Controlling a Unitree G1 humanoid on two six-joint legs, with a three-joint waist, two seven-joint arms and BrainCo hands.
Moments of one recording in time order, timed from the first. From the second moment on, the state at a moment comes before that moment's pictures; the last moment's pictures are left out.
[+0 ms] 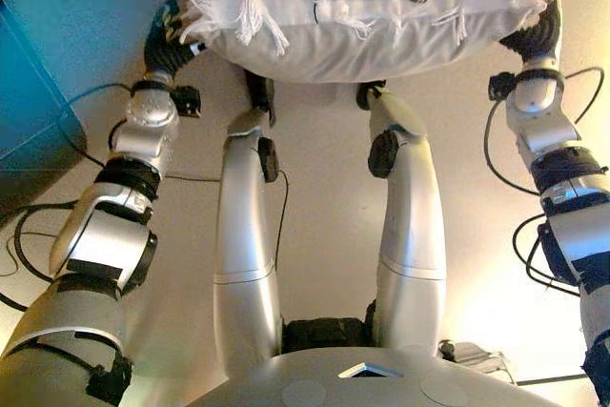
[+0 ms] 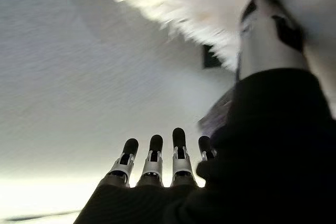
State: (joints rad) left arm -0.92 0.63 -0.46 0.93 -0.58 -0.26 0.15; right arm -0.95 -0.70 0.43 0.95 0.29 -0.23 -0.39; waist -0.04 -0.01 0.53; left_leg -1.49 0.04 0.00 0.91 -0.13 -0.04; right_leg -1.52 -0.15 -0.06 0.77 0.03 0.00
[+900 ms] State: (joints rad) left arm -1.00 0.68 -0.57 0.90 -0.90 -0.13 -0.27; right arm -0.96 -0.77 0.49 0.79 0.77 -0.25 0.24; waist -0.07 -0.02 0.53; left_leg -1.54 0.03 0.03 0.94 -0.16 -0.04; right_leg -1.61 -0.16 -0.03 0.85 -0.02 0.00
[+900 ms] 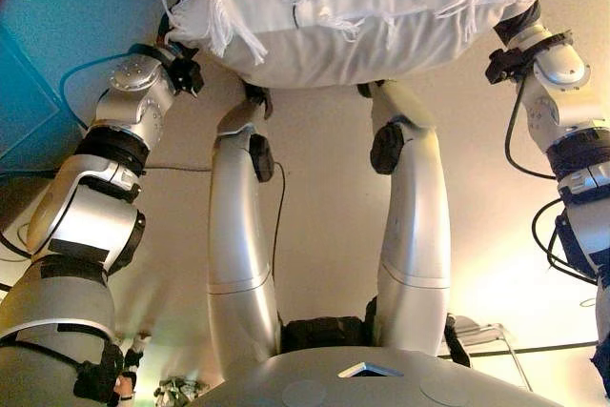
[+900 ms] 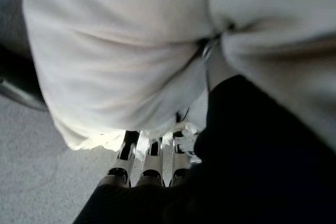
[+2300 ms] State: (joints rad) left arm -0.10 0.43 -0.17 0.16 -0.94 -0.34 -0.34; right arm -0.13 -0.49 0.05 0.06 0.60 -0.39 0.24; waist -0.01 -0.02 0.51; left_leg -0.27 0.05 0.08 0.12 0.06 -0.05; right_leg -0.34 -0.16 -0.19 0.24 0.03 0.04
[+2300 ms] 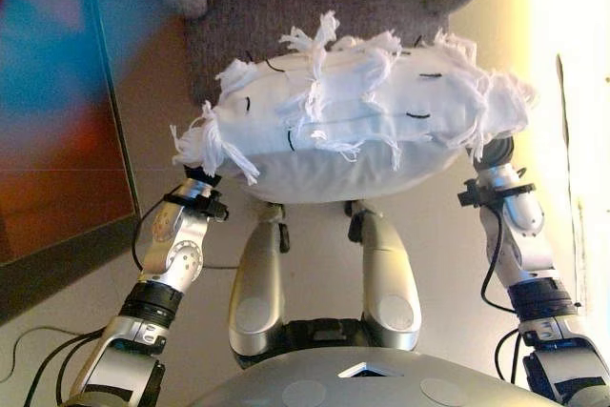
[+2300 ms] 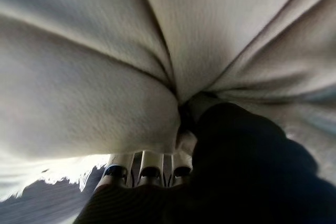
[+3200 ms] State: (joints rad) left arm 0.11 0.37 -0.06 -0.18 -0.92 -0.32 -0.28; right arm 0.05 -0.44 0.02 -0.28 0.48 -0.38 0.10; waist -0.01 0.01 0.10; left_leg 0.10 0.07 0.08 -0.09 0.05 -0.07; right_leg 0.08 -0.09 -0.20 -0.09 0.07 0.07
